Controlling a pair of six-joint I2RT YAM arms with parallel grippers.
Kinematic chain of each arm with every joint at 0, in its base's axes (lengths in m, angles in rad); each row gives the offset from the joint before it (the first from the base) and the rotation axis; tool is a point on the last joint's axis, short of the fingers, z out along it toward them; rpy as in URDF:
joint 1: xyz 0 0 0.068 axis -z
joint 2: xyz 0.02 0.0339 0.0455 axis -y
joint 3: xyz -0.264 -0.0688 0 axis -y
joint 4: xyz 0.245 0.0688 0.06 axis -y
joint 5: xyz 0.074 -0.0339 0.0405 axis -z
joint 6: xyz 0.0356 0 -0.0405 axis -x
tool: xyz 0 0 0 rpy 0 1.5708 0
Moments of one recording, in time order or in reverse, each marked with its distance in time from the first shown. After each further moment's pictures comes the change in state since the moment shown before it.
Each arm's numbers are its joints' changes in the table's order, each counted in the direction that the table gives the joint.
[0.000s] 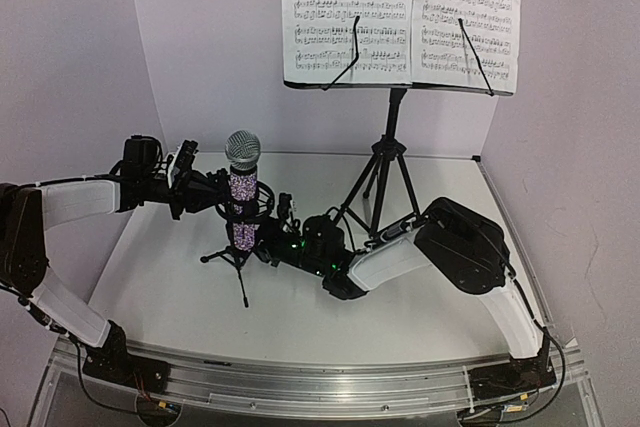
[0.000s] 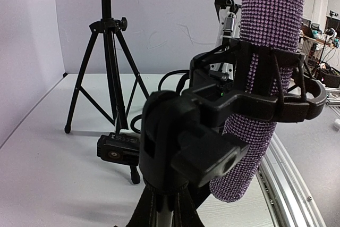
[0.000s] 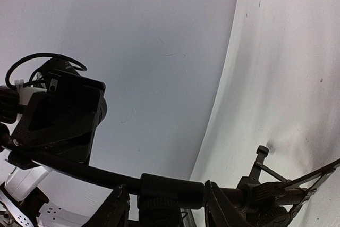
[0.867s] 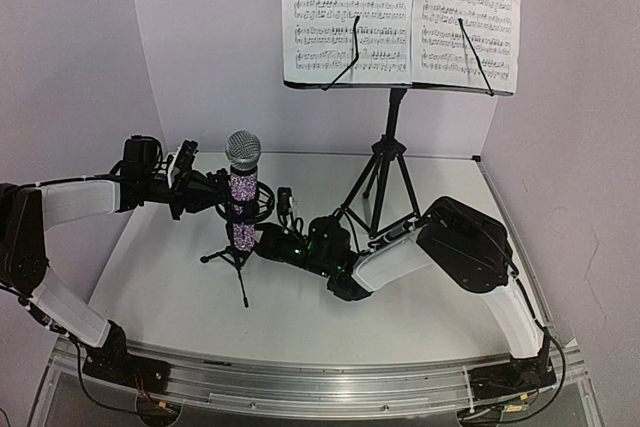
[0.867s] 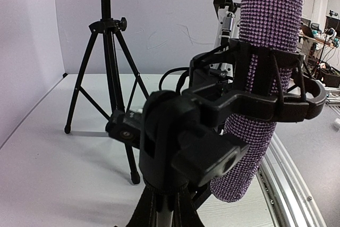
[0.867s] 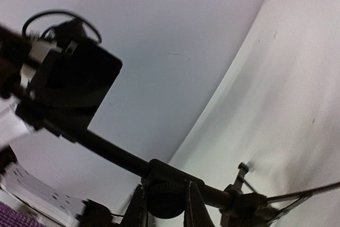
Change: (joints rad) left arm 0.000 0.000 0.000 -0.002 0.001 -0.005; right arm 0.006 0.018 -0.047 0.049 -0.038 0.319
